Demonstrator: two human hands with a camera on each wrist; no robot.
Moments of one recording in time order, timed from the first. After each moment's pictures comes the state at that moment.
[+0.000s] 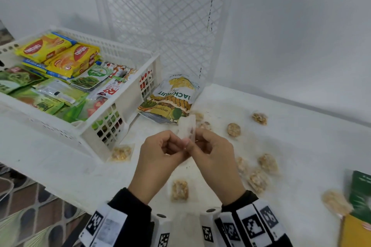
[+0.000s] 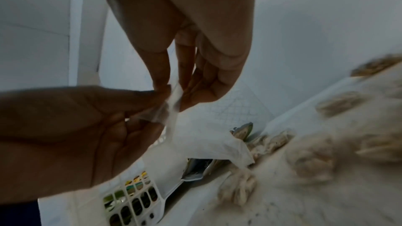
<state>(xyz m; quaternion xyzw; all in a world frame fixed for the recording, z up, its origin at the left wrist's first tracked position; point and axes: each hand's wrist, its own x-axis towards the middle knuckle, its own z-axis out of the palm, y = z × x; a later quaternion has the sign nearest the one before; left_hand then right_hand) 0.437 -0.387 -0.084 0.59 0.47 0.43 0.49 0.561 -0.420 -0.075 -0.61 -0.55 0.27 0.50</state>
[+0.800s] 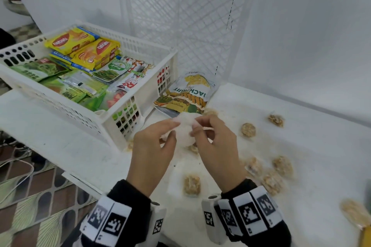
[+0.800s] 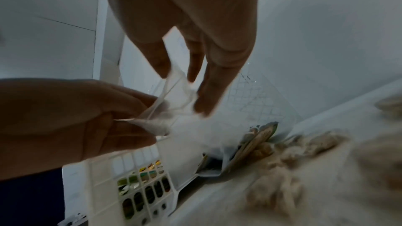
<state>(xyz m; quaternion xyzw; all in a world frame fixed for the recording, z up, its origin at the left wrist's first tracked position) 0.406 -0.388 -0.082 0.71 0.49 0.47 0.20 0.541 -0.404 -0.075 -0.59 -0.56 0.27 0.52</state>
